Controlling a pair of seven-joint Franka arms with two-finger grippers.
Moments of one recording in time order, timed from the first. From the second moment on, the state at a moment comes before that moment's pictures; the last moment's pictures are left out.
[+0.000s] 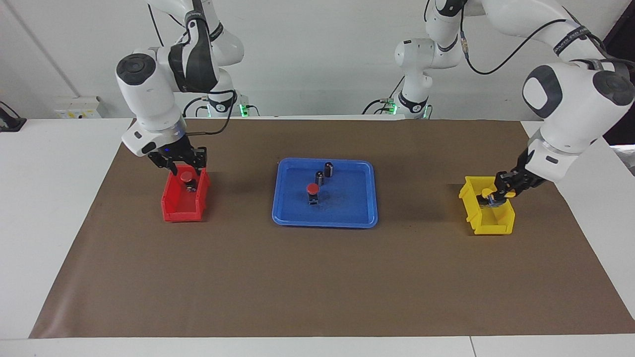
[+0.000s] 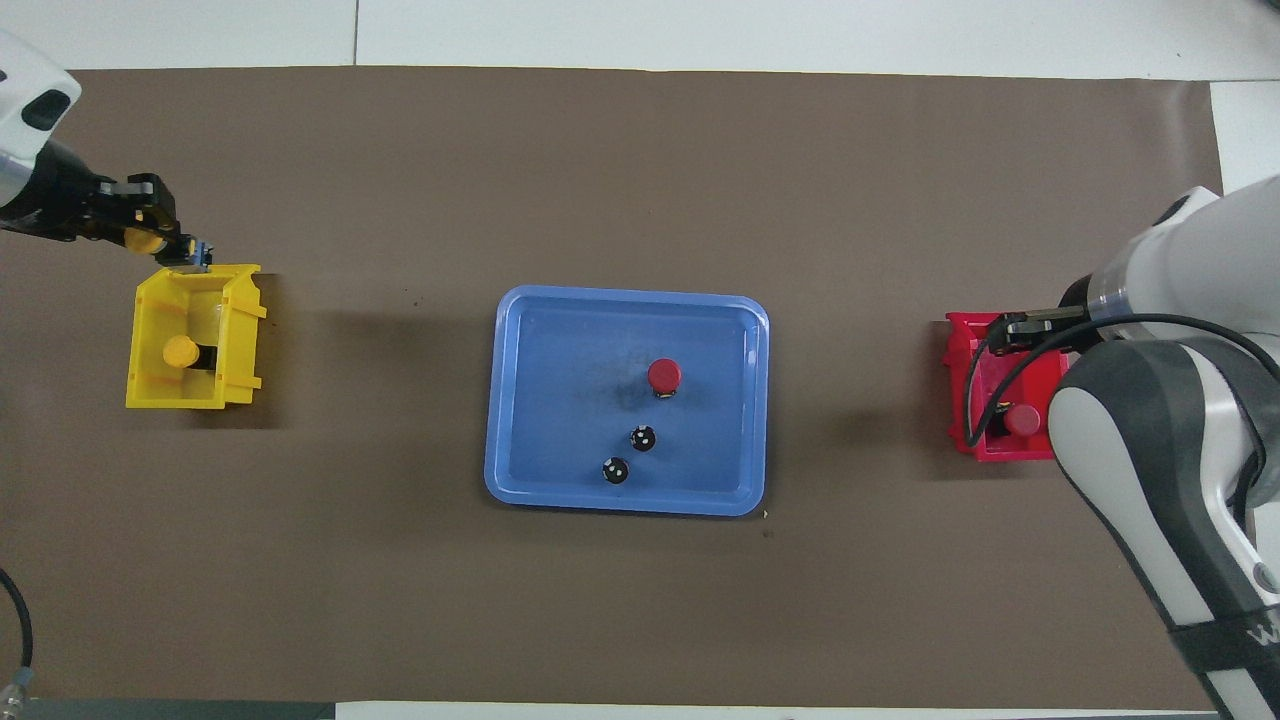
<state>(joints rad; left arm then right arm) -0.22 0.23 0.08 -1.55 -0.07 1.80 -0.23 0.08 -0.08 -0.08 -2.09 -0.06 1.99 0.00</state>
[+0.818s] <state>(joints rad) -0.73 0.24 0.07 -1.80 -0.08 2.11 -0.72 0.00 -0.12 -0.07 -2.37 -0.06 2.26 -0.07</state>
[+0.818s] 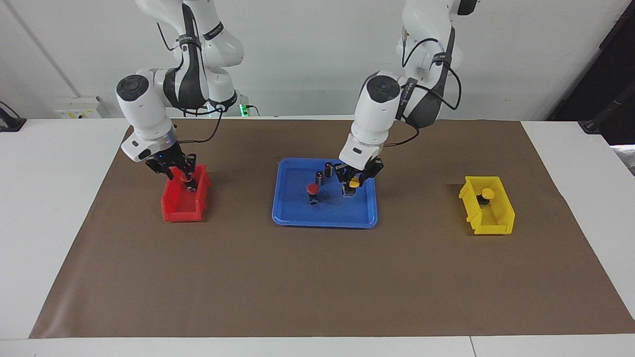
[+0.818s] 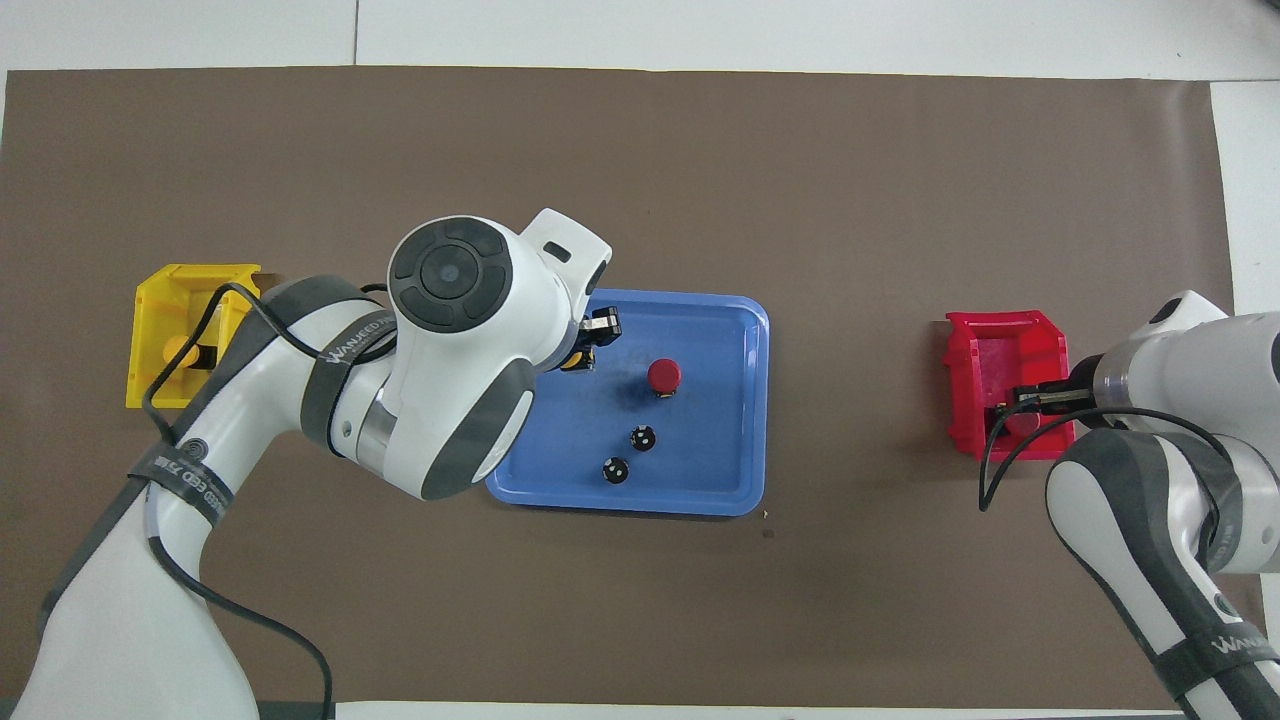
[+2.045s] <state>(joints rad) -0.75 0.29 0.09 -1.77 -0.02 2.02 -0.72 -0.02 -0.12 -0.07 -2.43 -0.01 2.32 -0.19</state>
